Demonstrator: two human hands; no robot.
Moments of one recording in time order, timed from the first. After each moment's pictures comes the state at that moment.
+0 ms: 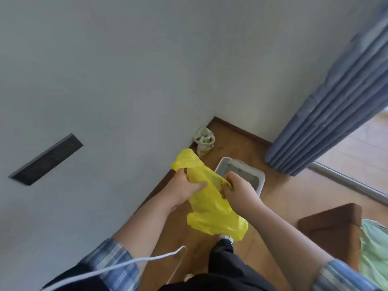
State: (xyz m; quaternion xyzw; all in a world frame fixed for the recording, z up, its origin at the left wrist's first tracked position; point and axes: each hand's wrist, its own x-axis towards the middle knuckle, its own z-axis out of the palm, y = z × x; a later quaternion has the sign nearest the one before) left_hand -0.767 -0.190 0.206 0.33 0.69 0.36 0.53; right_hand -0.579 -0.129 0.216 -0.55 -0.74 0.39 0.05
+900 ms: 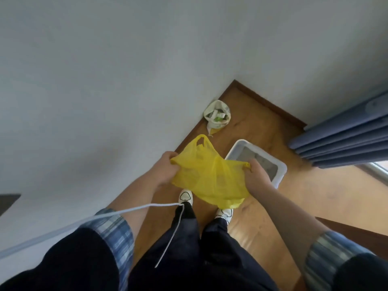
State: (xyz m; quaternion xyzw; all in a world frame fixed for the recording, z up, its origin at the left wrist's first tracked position) left_hand -0.924 0.063 0.077 0.22 0.80 0.19 0.52; right_hand -0.672 0.165 0.058 -0.64 -0.63 0.44 -0.02
